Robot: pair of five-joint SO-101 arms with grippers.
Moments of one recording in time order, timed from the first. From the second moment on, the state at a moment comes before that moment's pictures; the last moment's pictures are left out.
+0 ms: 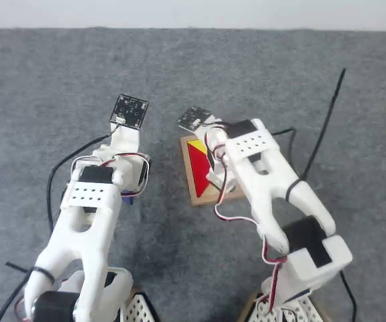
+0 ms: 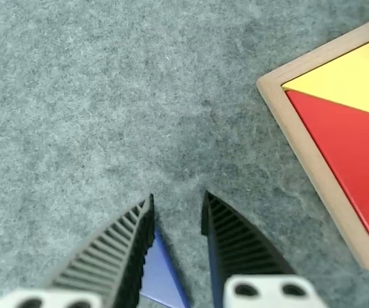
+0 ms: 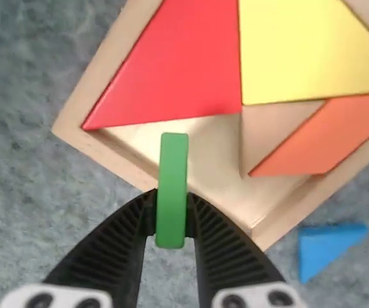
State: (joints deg) left arm -2.5 -26.5 55.3 43.6 -7.2; right arm -26.8 7.5 16.0 72.0 25.9
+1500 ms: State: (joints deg) left arm -2.5 -26.5 55.3 43.6 -7.2; right arm -31.3 8.4 14.1 68.8 13.8
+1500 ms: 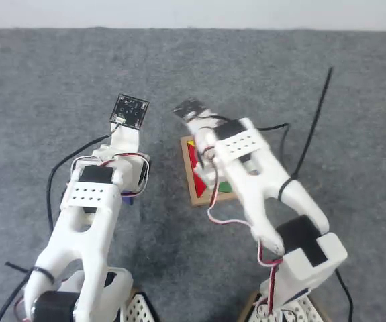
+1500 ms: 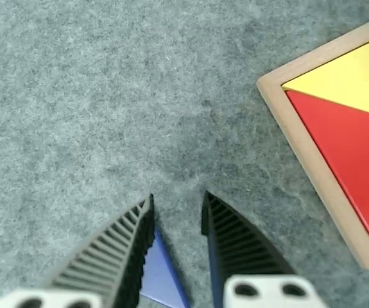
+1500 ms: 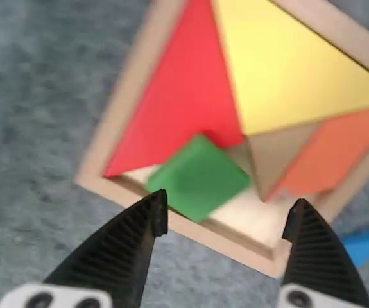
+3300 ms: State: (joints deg) left arm -2.5 -26.5 55.3 43.6 -7.2; right arm -14.6 4.5 26.3 62.5 7.7
